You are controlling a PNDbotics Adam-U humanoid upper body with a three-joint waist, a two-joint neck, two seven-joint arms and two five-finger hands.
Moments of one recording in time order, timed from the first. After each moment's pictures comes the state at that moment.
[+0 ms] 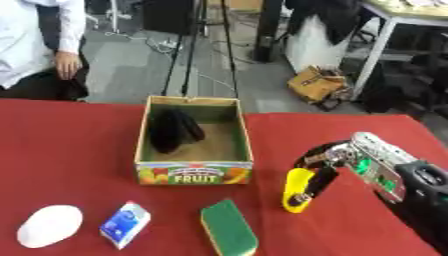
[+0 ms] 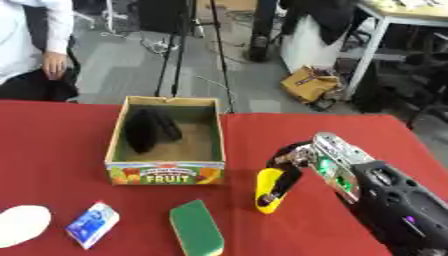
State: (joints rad) left arm -0.32 0.56 0.17 -1.99 -0.13 -0.51 0.40; right arm -0.97 -0.63 0.48 -1.10 0.76 0.16 0.91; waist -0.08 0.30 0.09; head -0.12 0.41
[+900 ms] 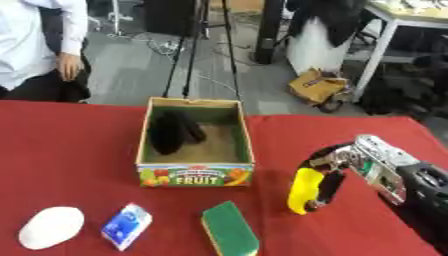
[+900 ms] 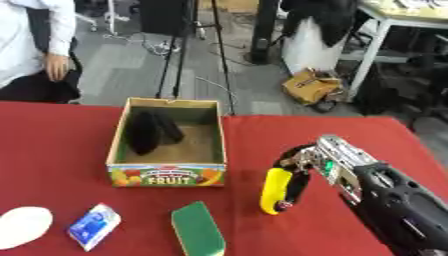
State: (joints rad) left arm -0.32 0.56 0.17 -1.99 -0.13 -0.51 0.40; right arm -0.98 -0.63 0.47 -1.05 0.78 0.12 0.91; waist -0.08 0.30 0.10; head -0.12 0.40
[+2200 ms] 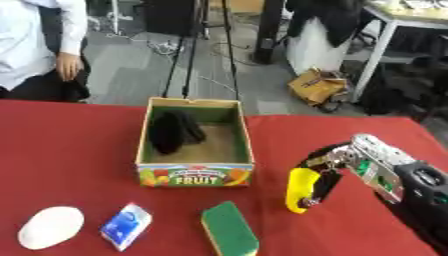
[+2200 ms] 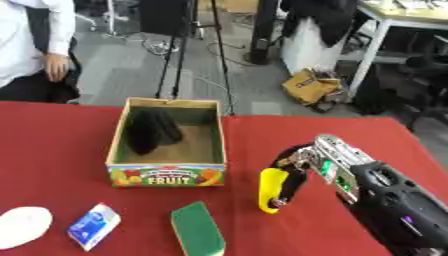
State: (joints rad) left arm -0.32 0.56 0.18 -1.99 -0.13 -0.51 0.40; right arm -0.99 -0.62 0.48 -1.05 0.76 0.13 0.91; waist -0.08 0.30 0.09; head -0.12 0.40
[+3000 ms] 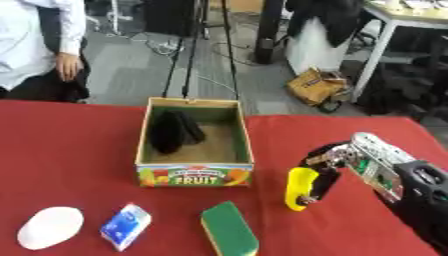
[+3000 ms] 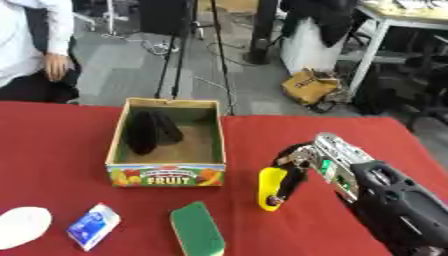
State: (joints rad) left arm -0.32 0.56 0.18 -1.99 -0.13 -0.51 0.40; right arm -0.99 -0.62 0.48 -1.06 0.76 0.14 0.91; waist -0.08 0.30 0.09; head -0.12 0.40
